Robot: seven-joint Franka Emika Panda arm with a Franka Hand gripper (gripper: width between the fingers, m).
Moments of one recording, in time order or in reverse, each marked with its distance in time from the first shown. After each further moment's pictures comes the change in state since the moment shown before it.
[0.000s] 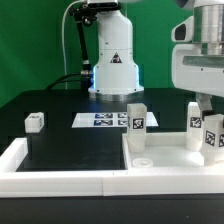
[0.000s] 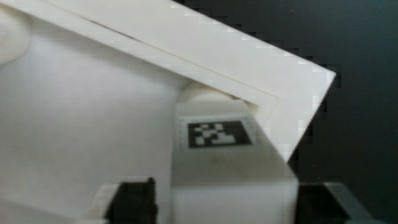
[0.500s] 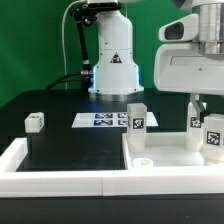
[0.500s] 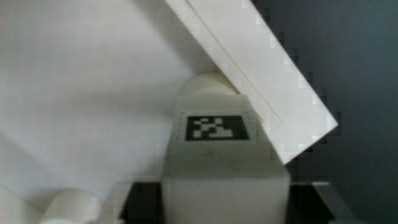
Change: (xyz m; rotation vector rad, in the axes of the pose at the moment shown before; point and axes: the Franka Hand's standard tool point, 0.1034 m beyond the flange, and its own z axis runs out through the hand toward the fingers) arm -0.001 0.001 -0.001 0.003 0.008 -0.345
